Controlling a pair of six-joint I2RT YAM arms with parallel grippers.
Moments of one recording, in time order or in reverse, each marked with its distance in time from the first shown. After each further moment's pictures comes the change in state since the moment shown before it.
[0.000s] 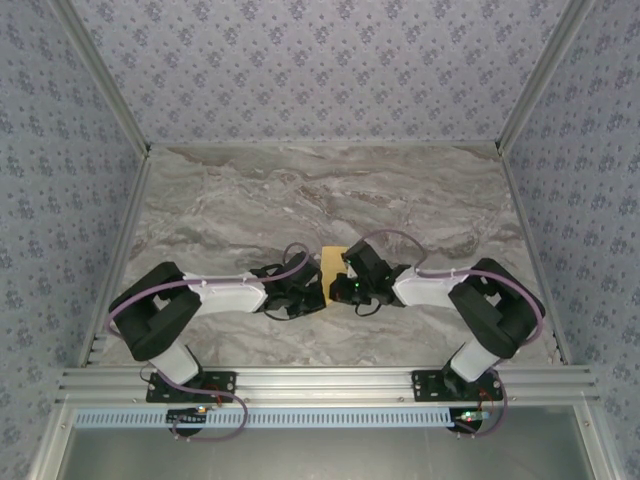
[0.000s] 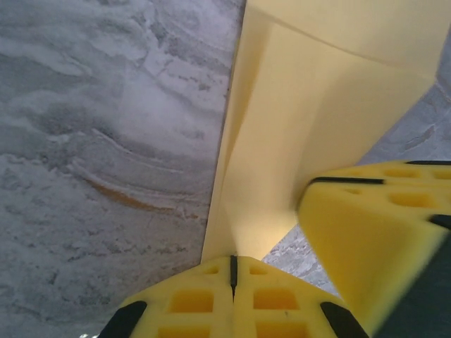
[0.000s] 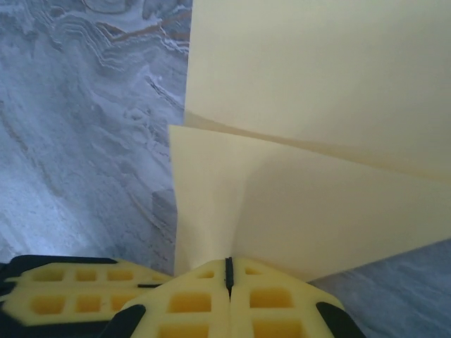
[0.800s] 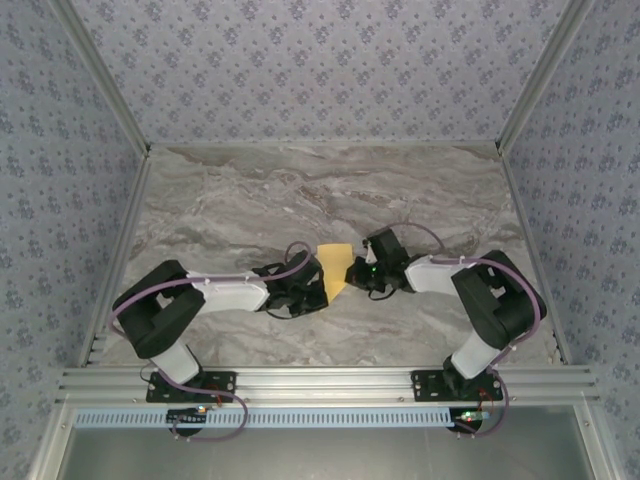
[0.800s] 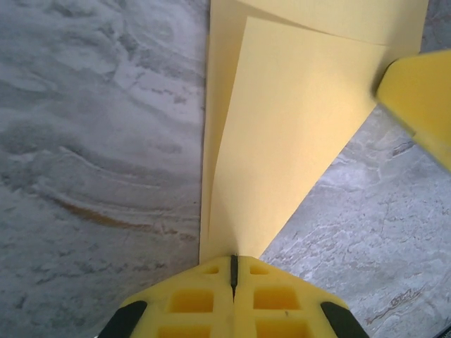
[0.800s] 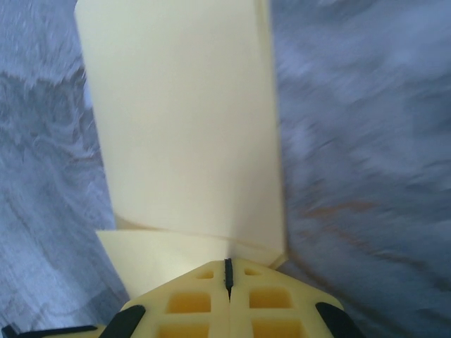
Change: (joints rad) left arm 0.002 0.024 0.010 0.021 0.015 -0.001; right arm -0.246 0.022 0.009 -0.017 -0.076 -0.039
